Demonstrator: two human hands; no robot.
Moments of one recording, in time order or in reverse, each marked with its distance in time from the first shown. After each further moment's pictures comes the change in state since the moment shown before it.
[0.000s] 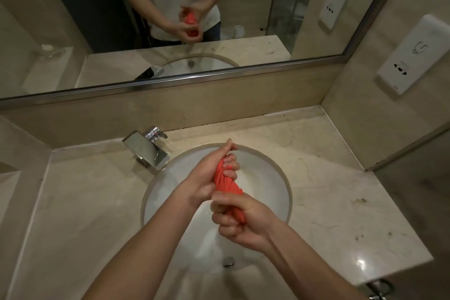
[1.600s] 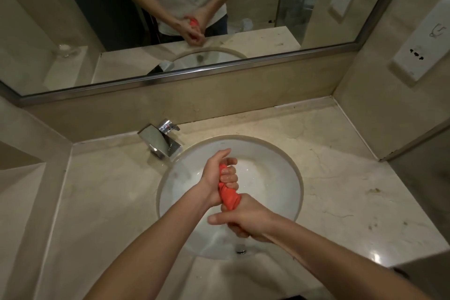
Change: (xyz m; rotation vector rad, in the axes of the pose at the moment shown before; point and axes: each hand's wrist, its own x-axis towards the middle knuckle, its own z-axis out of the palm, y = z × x) left_hand -0.014 -0.018 -0.030 0.111 0.267 -0.032; right_hand 0.018 0.027 -0.016 -0.781 0.205 0.020
